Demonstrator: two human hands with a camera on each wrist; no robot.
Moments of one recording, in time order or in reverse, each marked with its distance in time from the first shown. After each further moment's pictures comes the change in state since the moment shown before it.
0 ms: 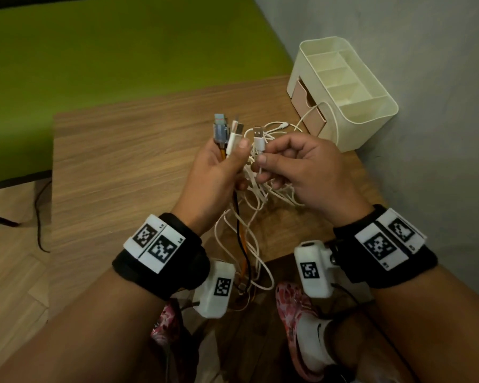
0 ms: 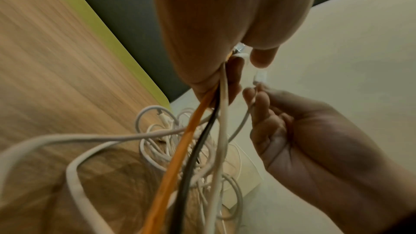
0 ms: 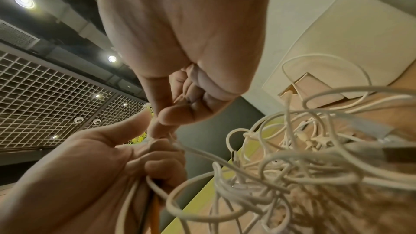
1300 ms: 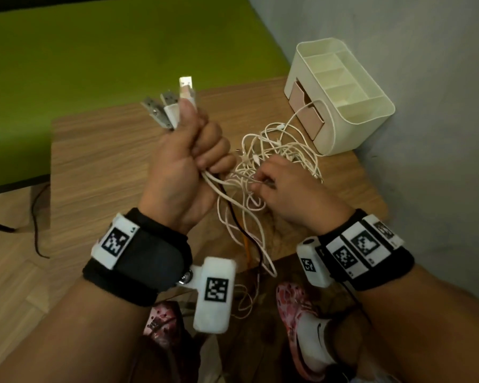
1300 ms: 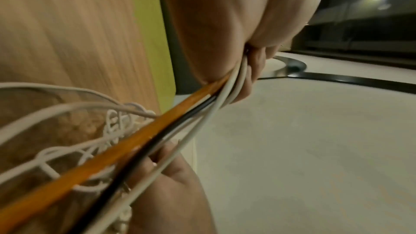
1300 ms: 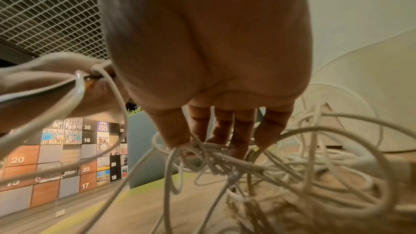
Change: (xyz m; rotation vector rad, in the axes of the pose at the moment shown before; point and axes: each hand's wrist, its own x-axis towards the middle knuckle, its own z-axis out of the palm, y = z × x) left_hand 0.003 0.031 -0.014 -0.623 -0.071 -0.018; right_hand 0.007 0.025 0.009 -0.932 -0.228 0.023
